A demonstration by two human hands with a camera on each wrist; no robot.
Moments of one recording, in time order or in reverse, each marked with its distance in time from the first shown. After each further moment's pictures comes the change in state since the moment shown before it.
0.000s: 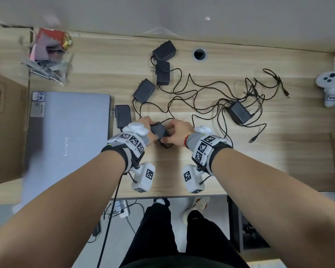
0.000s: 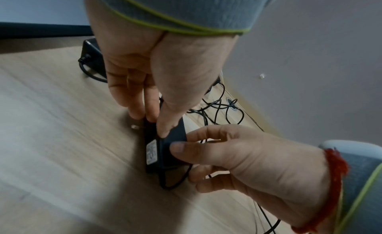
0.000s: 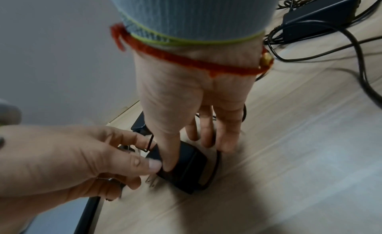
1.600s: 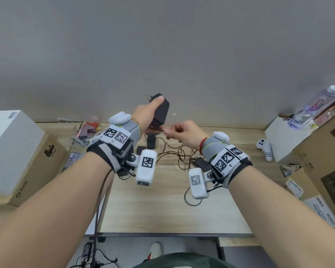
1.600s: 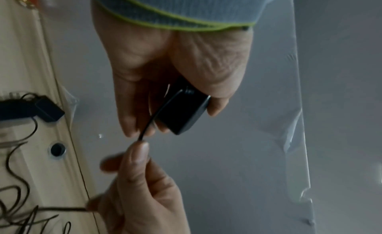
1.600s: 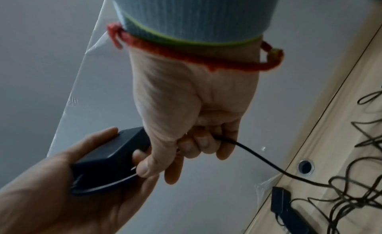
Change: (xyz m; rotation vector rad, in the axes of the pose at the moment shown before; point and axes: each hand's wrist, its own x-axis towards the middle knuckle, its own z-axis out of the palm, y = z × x) left_hand -0.259 0.174 -0.142 -1.146 0.345 0.318; right_hand -0.236 -0.015 -0.182 0.287 0.332 -0.640
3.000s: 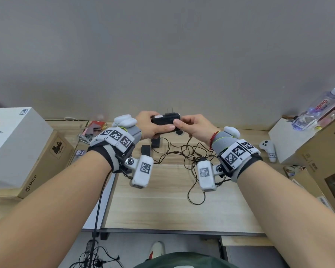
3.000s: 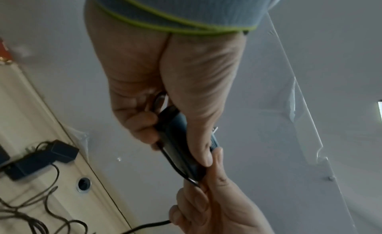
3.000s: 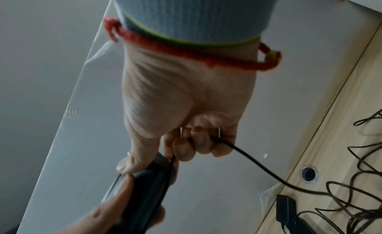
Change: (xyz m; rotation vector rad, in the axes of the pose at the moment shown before) left_hand -0.014 -0.022 -0.027 0.494 -0.156 0.235; right_hand -0.007 -0.007 -0.014 0.085 0.030 -0.073
